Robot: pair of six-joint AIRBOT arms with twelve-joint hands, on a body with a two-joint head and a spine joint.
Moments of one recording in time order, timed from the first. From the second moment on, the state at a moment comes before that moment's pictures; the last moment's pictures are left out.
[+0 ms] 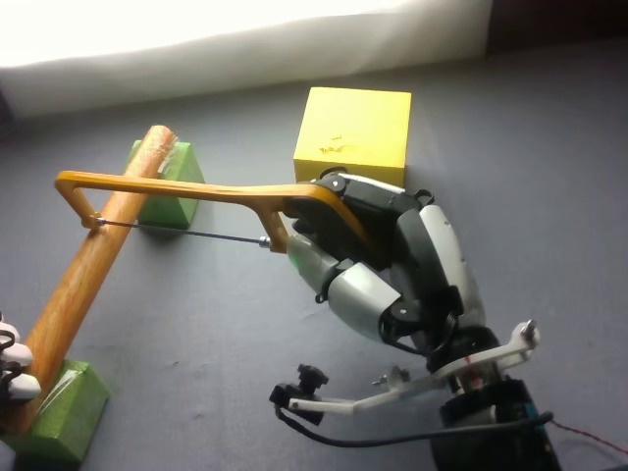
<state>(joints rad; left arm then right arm) 0.69 -0.35 0.90 1.55 -0.64 -0.21 -0.70 -1.67 1.13 0.76 1.46 -0.29</state>
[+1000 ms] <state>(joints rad) 0.69 -0.36 0.90 1.55 -0.64 -0.21 -0.64 -1.87 1.34 0.69 1.29 -0.31</state>
